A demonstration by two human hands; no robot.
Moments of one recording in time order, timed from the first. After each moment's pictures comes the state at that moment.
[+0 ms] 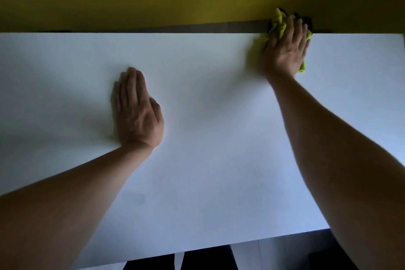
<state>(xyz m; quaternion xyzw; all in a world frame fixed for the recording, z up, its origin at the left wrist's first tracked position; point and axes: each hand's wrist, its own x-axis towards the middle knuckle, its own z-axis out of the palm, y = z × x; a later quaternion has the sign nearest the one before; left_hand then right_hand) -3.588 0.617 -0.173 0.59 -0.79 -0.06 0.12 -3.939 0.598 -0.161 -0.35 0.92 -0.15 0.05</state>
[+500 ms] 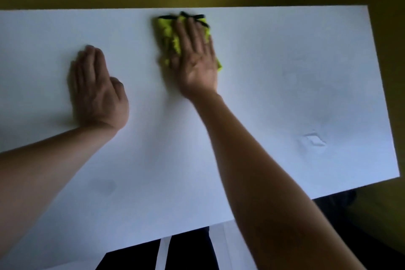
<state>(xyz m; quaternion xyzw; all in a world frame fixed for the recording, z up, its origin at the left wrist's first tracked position) -3.585 0.616 -0.177 0.58 -0.80 -0.05 0.14 -3.807 0.641 -0.168 -0.57 0.80 -0.21 0.04</state>
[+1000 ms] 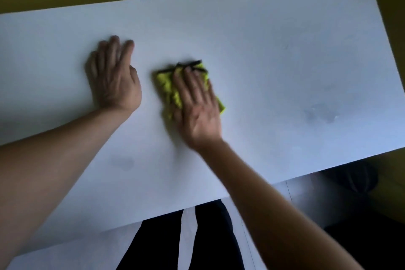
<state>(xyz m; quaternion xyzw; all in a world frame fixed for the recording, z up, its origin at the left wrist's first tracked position) -3.578 0.619 -0.169 0.52 -0.85 -0.04 0.12 -3.723 0.779 -0.151 -0.59 0.77 -0.23 0.09</state>
